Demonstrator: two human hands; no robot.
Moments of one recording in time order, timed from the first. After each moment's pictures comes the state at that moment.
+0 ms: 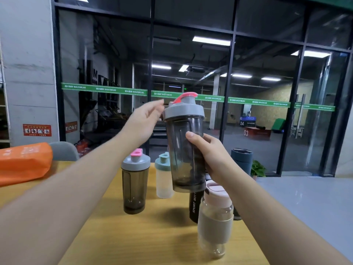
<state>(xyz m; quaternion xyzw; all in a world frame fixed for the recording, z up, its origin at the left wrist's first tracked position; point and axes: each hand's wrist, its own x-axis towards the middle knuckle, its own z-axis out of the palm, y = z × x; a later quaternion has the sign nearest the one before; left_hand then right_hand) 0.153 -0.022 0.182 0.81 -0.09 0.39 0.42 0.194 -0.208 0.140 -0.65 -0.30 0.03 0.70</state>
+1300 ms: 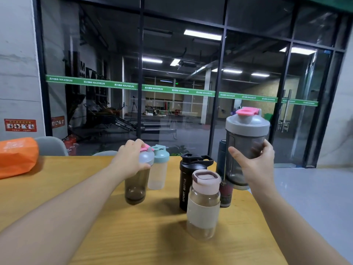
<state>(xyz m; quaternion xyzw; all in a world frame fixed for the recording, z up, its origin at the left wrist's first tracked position) 0.176 -0.005 0.088 0.95 0.09 0.25 0.18 0.221 -0.313 0.084 -0.69 -0.13 -0.34 0.63</state>
